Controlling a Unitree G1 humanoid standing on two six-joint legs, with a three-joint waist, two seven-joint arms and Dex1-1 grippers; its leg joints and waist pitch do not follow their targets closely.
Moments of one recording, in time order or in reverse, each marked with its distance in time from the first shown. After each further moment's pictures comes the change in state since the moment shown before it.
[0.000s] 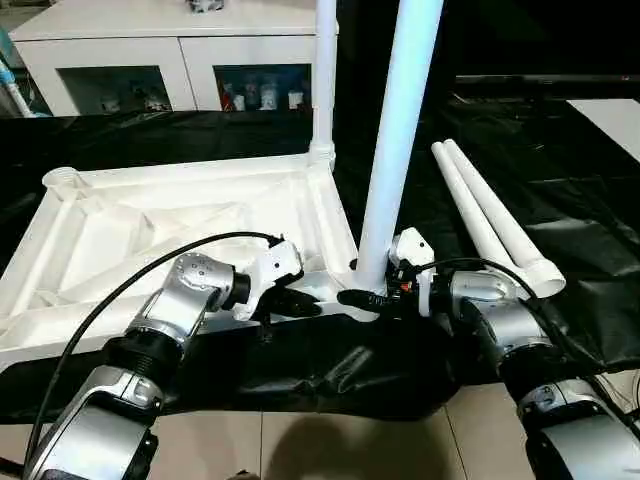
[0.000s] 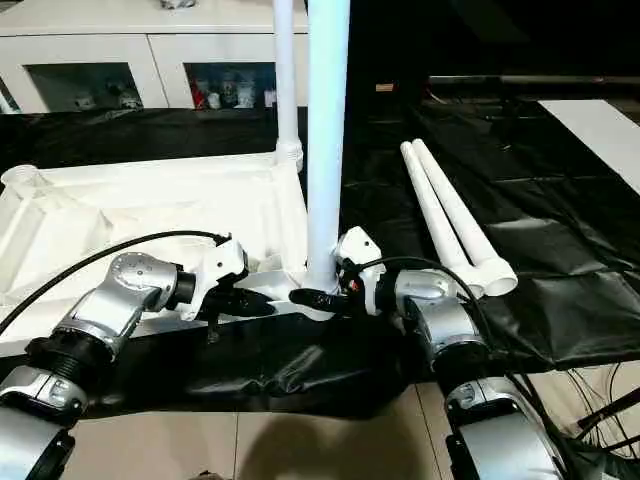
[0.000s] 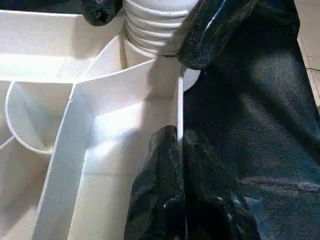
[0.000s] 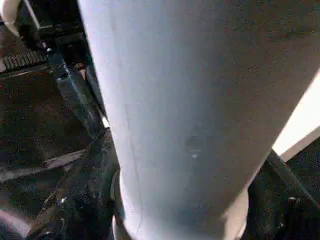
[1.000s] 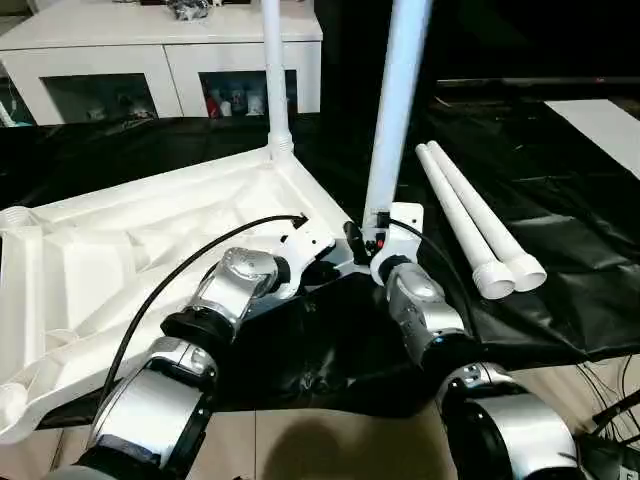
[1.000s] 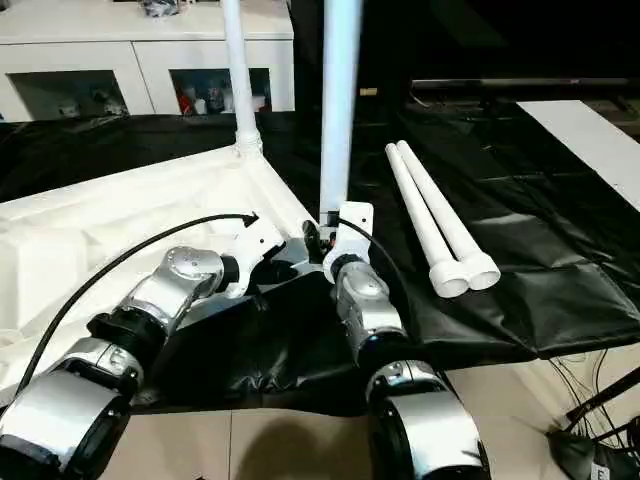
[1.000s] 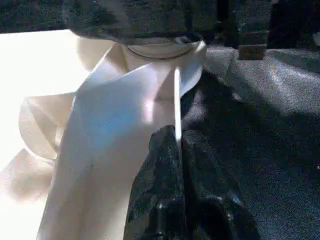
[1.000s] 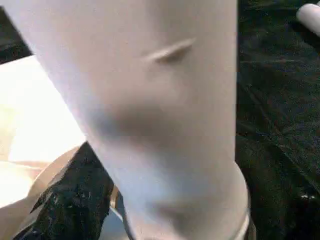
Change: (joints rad) left arm -0.157 -0.195 0.036 0.274 0.068 -0.007 0.417; right arm -0.124 0.321 -0.259 0.230 0.029 -0.037 -0.936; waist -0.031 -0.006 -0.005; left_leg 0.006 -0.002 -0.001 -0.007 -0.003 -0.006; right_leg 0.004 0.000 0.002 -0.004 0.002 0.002
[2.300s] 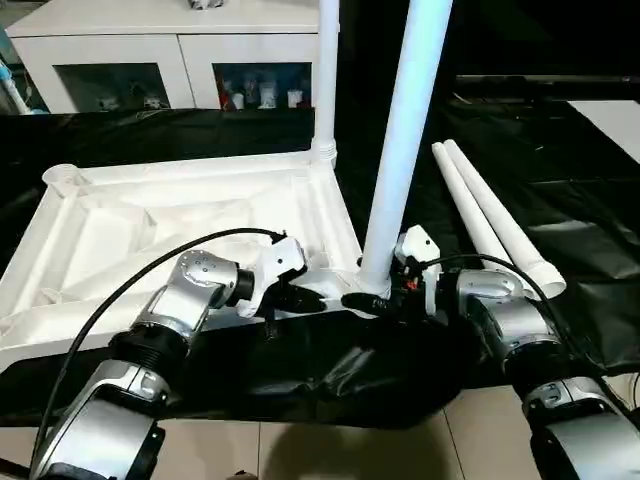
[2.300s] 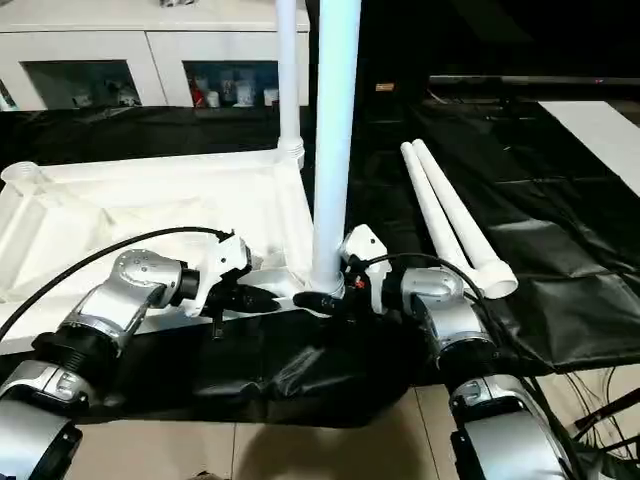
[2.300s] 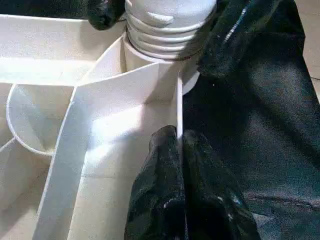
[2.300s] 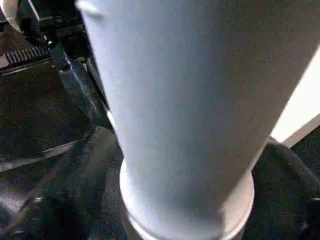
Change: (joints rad) left arm 0.130 0.176 -0.026 -0.228 -0.072 -0.010 -0.425; right arm 0.116 -0.350 0.252 -0.235 -0.030 0.088 0.983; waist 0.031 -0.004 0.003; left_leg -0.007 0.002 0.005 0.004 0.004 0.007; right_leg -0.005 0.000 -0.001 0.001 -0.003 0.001
